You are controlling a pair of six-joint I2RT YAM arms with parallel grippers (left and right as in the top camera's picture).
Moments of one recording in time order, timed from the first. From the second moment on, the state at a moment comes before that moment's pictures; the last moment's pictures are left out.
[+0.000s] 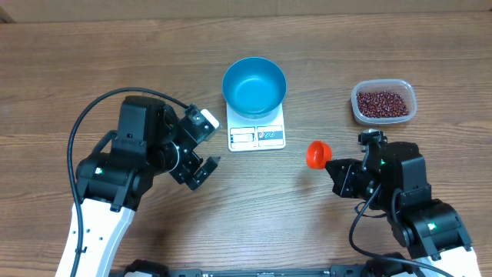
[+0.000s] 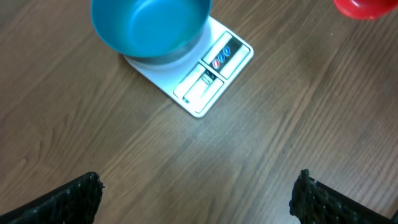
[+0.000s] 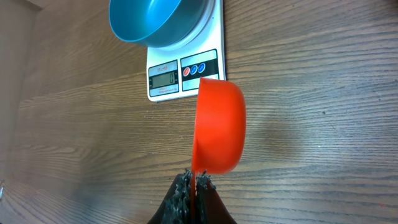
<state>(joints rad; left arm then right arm) -0.25 1.14 1.18 -1.00 0.30 0.51 0.26 0.80 0.76 -0.77 -0.30 0.50</state>
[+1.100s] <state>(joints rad) -0.25 1.15 1.18 -0.99 0.29 0.51 0.26 0.80 0.76 -0.74 -0.30 0.50</state>
